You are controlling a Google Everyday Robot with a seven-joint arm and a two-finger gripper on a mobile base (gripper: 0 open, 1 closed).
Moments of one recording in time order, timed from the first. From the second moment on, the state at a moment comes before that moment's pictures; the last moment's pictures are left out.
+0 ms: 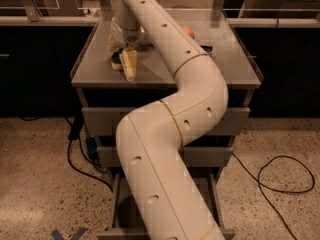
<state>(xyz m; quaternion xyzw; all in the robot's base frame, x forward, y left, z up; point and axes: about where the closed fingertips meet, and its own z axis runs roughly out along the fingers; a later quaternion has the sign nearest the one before) 0.781 0.132 0.818 -0.86 0.48 0.04 0.18</state>
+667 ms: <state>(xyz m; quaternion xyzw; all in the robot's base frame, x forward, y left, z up) 0.781 0.132 0.818 -0.86 0.48 0.04 0.18</state>
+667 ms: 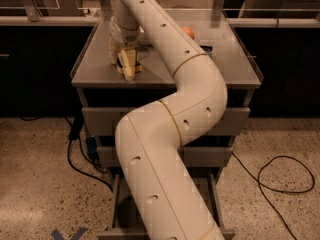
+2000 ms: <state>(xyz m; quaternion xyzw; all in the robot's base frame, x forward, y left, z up) 0.774 0.132 0.834 -0.86 0.48 0.04 0.18</state>
